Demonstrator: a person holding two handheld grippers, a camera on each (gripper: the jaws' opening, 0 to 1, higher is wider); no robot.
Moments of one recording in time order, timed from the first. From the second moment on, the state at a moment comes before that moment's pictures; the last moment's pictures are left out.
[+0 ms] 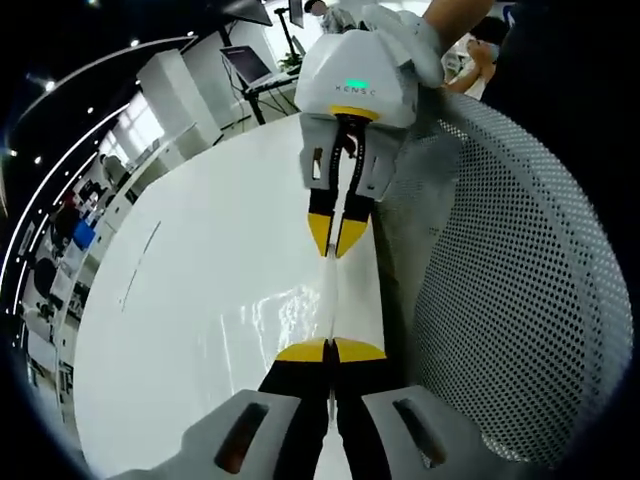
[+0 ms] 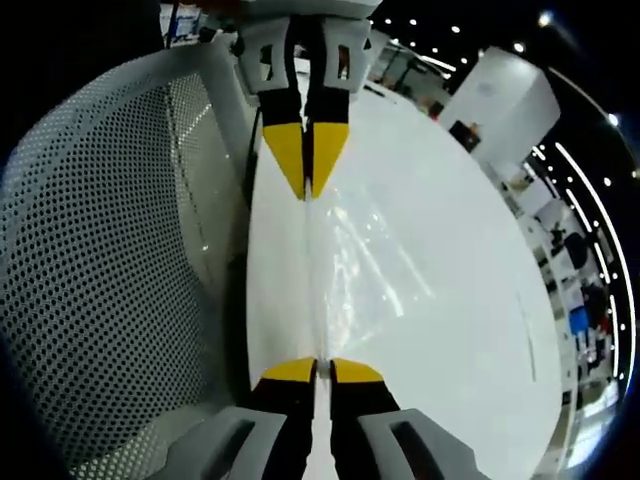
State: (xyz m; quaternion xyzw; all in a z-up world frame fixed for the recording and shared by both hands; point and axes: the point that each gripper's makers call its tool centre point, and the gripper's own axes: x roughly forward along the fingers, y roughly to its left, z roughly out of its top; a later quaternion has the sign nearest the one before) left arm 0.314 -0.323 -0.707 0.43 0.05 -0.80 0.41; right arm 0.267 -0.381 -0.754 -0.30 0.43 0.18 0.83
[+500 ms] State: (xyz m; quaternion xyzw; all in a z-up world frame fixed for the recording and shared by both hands) left arm 0.316 -0.330 -0.703 0.44 0.04 -0.80 0.41; right arm 0.280 -0.363 -0.733 -0.28 0.40 0.19 0.85
